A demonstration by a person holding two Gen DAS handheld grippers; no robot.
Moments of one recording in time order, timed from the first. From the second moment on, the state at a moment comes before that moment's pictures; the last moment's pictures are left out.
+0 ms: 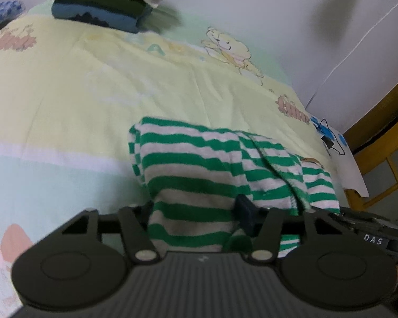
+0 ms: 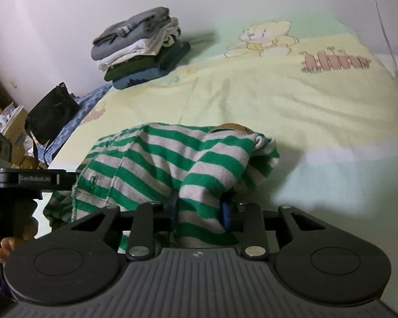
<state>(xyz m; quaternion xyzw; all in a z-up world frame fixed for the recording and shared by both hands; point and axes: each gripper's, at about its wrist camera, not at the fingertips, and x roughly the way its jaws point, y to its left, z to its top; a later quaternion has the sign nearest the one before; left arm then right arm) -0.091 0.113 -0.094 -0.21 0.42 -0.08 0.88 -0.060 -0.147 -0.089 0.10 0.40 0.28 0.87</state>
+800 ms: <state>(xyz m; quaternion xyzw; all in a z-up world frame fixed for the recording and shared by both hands) -0.065 0.161 0.010 -0.15 0.32 -0.04 0.93 -0.014 -0.110 -0.006 0.11 0.30 0.34 0.89</state>
